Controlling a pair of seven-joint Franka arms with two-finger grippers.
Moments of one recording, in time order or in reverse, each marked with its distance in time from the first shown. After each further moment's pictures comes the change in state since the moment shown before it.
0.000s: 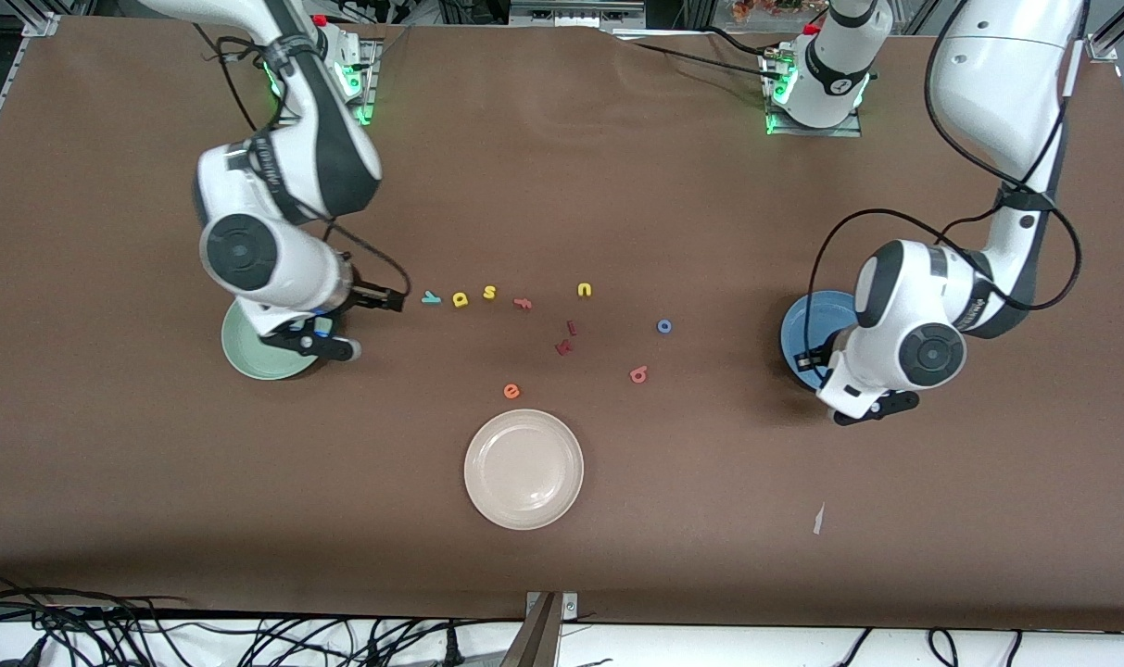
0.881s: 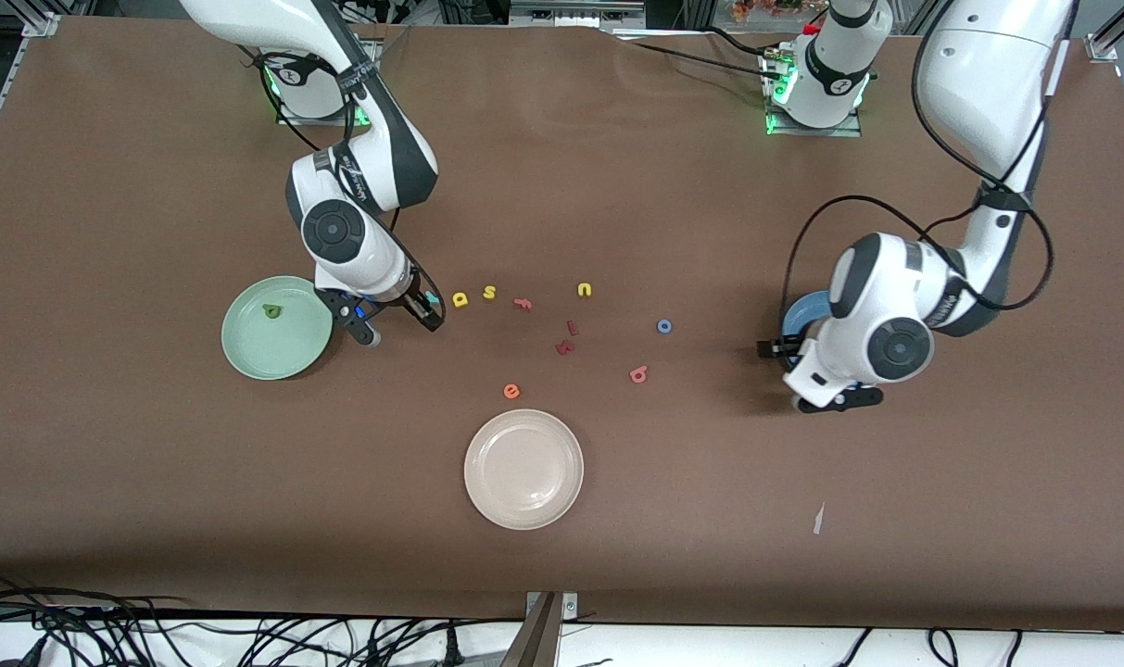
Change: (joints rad) left arm -0.022 -0.008 -0.126 0.001 -0.026 0.022 -0.064; right arm 0.014 0.005 0.087 -0.298 0.003 0.450 0.612
